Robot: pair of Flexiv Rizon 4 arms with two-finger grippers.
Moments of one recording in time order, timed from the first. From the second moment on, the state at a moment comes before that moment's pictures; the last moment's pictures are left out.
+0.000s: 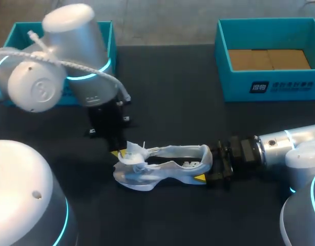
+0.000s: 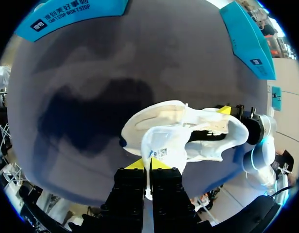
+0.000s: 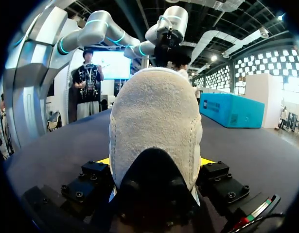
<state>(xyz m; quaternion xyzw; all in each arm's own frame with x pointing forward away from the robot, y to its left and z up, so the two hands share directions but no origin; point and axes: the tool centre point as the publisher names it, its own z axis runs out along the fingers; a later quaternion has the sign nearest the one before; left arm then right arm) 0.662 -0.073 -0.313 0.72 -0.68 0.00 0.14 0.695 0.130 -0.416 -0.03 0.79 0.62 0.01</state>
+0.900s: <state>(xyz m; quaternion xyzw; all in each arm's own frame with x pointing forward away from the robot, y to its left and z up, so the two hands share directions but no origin) 0.666 -0.056 -0.344 0.69 -0.69 0.09 0.21 0.695 0.130 -0.416 -0.03 0.79 0.62 0.01</state>
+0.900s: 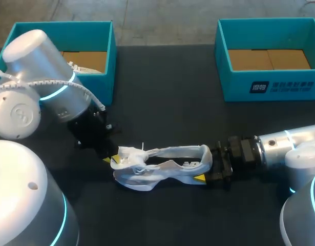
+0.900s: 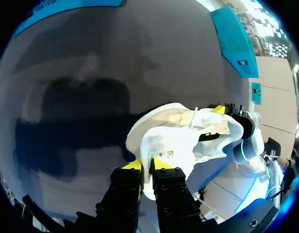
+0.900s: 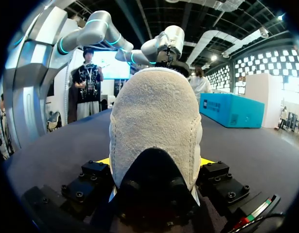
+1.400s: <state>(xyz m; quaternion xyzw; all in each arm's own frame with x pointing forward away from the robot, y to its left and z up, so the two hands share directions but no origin) 0.661 -0.057 -0.292 0.64 -0.73 0.14 0.20 0.695 0.130 -0.416 -0.03 0.79 0.62 0.01</state>
